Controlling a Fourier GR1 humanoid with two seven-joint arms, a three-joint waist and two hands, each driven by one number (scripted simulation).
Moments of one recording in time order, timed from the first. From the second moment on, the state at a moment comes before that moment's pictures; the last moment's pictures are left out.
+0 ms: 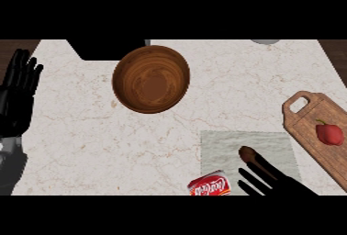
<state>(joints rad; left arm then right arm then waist) -0.24 0.48 0.02 -1.48 0.34 0.20 -0.05 -0.03 -0.94 0.74 -2.07 1.21 0.39 -0.04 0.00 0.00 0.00</state>
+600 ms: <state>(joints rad) -0.24 0.44 0.08 -1.46 0.29 0.14 -0.06 -0.06 -0.80 0.69 -1.93 1.30 0.37 -0.22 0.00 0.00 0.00</state>
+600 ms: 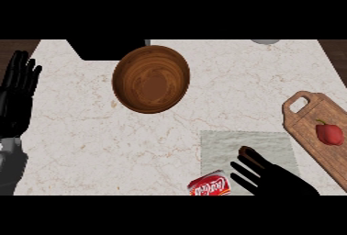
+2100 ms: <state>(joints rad) -0.23 0.37 0.17 -1.49 0.20 0.06 -0.02 -0.13 -0.51 0.53 -1.50 1.57 0.17 -0.41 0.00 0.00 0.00</state>
